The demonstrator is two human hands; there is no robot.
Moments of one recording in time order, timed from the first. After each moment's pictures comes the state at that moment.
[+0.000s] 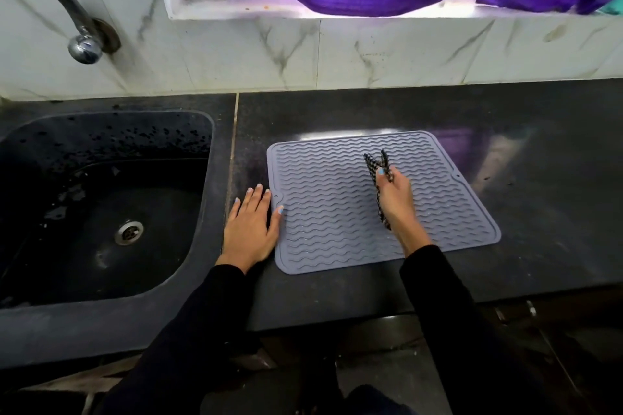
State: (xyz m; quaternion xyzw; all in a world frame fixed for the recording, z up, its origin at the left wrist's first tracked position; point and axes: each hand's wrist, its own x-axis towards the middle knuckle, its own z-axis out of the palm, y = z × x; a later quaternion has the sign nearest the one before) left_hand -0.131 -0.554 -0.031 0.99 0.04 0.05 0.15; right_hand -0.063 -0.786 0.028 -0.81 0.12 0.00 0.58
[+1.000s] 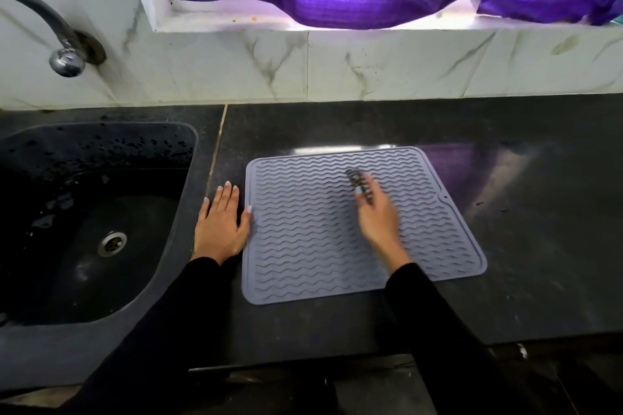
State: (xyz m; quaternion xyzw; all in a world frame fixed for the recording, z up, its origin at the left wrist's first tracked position) left_hand -0.083 -0.545 -0.036 0.98 0.11 0.05 0.12; right_hand -0.039 -0.808 0.019 -0.89 0.03 0.01 0.46
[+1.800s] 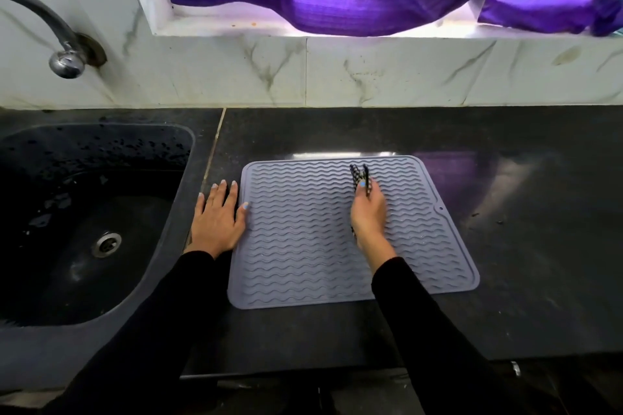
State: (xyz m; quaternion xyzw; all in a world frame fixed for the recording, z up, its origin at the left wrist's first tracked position) left_hand -0.064 -0.551 -0.027 0.98 0.13 0.04 0.11; right_hand -0.013 -0.796 0.024 -0.80 0.15 -0.01 0.59
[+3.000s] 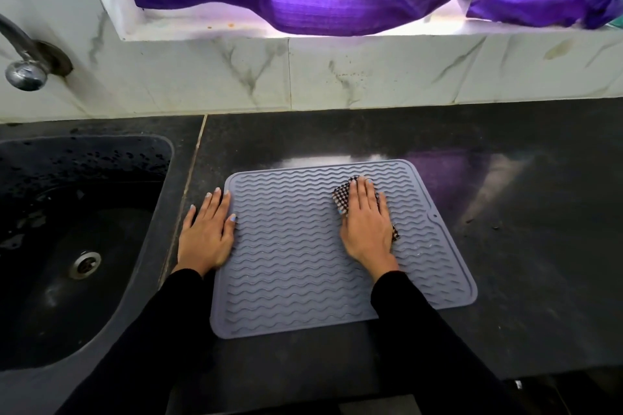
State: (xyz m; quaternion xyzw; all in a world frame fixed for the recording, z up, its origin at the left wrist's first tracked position) left_hand -0.047 -0.550 -0.043 0.99 0.10 0.05 0.11; right_hand 0.014 -0.829 -0.018 -0.99 -0.09 -0.03 0.10
